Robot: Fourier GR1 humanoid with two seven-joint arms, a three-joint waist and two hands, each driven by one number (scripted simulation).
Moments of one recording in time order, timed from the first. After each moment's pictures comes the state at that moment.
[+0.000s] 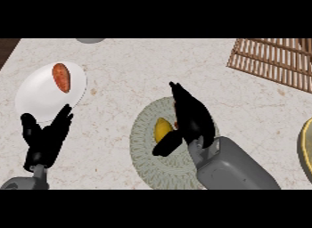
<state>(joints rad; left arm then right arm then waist) -0.04 0.29 -0.06 -1.37 0.25 0.11 0.25 -0.58 -0.14 0.60 -1.55 0.43 -0.05 1.10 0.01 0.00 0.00</state>
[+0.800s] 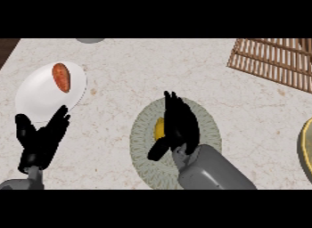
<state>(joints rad) -0.03 0.29 -0.02 -1.39 0.24 0.07 0.27 -0.53 -0.02 0.63 -1.43 0.62 -0.05 1.11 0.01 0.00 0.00</state>
